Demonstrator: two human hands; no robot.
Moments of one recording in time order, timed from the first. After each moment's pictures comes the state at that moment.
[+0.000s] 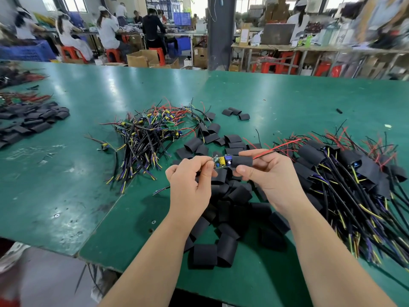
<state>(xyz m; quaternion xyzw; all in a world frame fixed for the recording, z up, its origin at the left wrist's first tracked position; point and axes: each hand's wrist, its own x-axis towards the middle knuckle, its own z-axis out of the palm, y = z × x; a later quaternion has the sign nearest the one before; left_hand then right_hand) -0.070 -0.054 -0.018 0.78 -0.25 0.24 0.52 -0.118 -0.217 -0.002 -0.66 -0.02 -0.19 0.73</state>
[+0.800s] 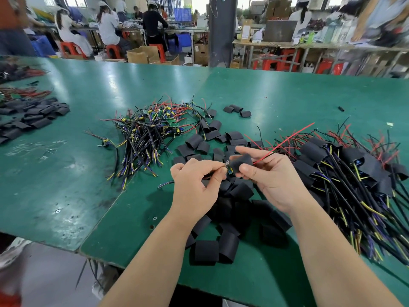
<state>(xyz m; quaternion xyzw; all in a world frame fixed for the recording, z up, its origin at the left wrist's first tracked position) -0.070 -0.054 -0.021 0.79 -0.29 0.22 0.49 -0.115 -0.218 -0.005 -0.61 -0.07 -0.14 0.77</state>
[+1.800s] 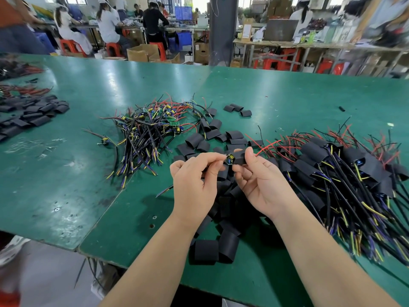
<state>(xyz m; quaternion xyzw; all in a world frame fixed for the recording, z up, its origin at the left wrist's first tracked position) -0.074 -0.058 -0.019 0.76 -0.28 0.28 0.52 -0.112 -0.190 -0.001 -0.45 0.09 -0.10 0.89</state>
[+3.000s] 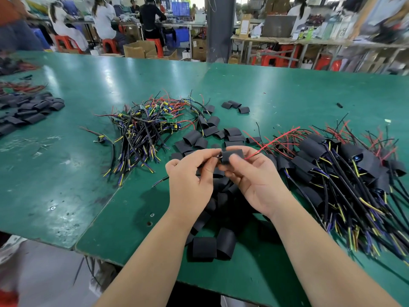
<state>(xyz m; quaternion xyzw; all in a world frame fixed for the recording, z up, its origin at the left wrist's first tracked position) -0.075 -0.058 -0.016 0.78 -0.26 0.25 0.52 -0.113 -0.188 -0.007 -0.50 -0.01 -0.11 0.86</state>
